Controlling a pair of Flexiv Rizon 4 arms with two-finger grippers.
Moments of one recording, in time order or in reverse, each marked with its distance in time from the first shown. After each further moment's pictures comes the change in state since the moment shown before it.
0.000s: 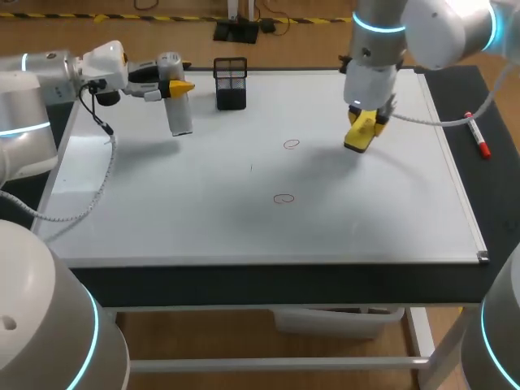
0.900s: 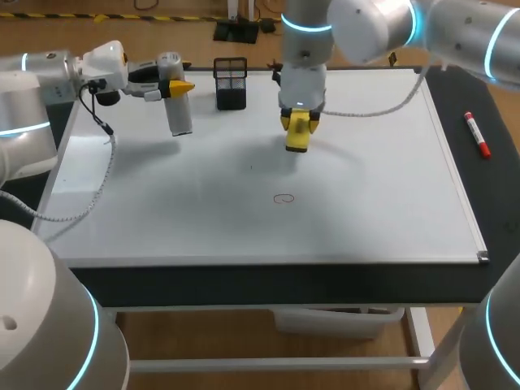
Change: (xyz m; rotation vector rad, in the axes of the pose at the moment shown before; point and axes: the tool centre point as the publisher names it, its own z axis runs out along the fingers) left arm 0.000 0.000 0.000 0.000 0.000 0.000; right arm -0.125 0.058 0.016 -0.060 -0.014 -0.403
